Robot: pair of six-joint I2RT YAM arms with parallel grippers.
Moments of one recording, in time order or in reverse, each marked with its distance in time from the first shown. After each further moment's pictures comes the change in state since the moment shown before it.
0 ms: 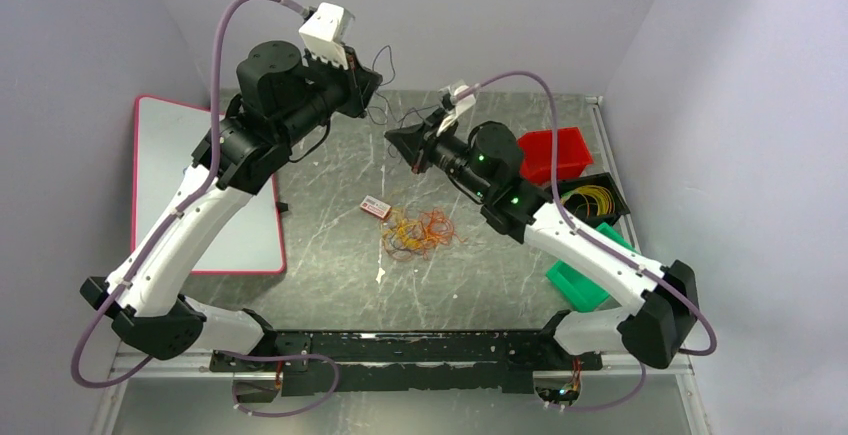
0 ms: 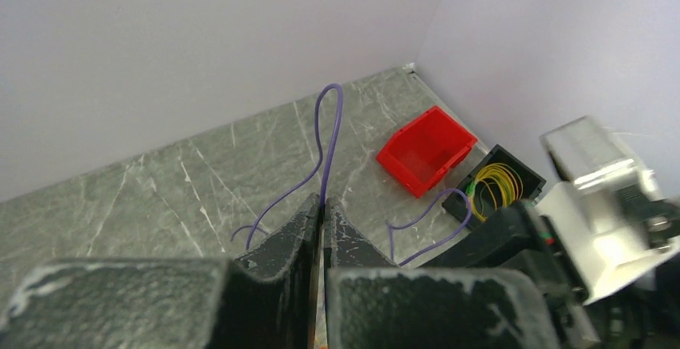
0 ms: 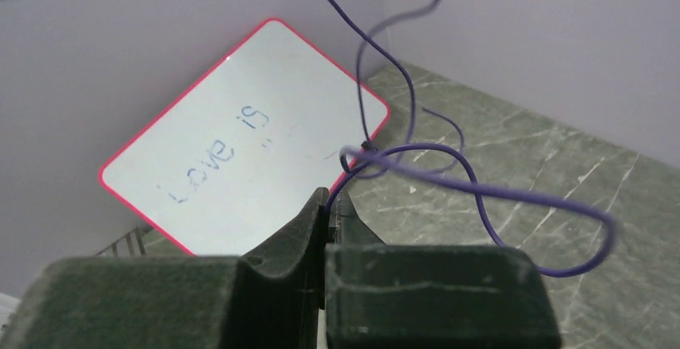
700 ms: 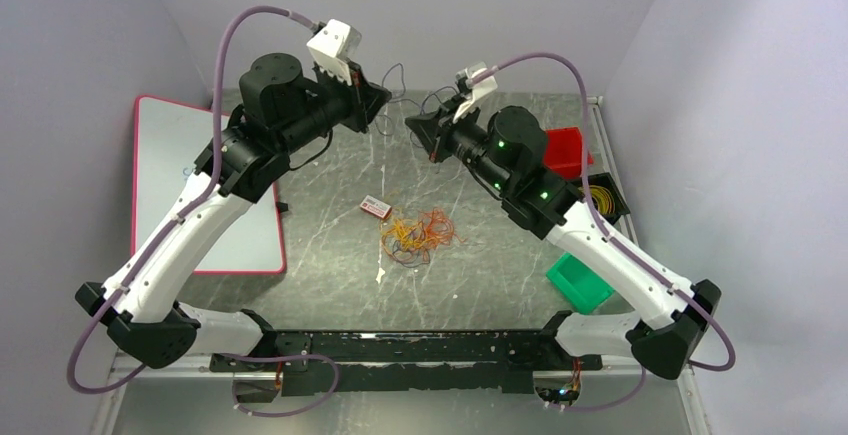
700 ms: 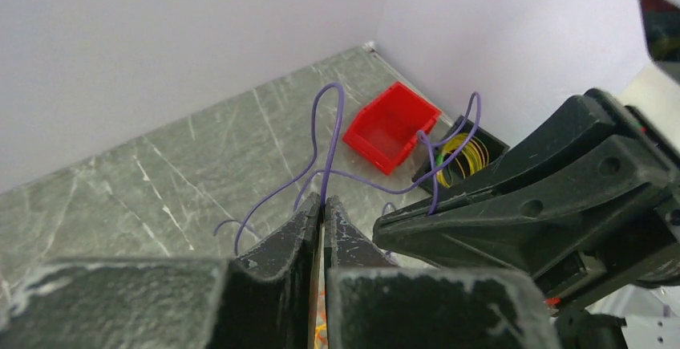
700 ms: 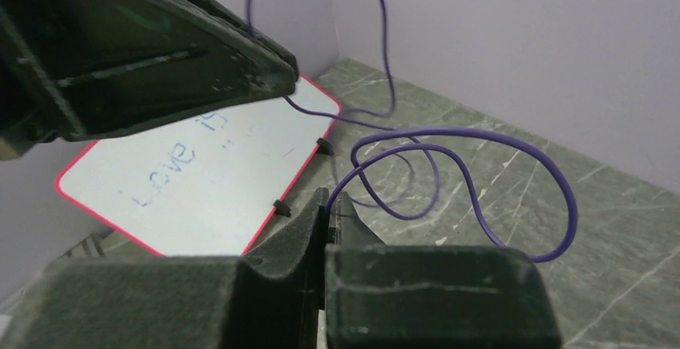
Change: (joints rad) left arm 0.010 -0.047 -0.105 0.052 0.113 -0.006; right arm 0.002 -0.063 0.218 -0.336 0.122 -0.079
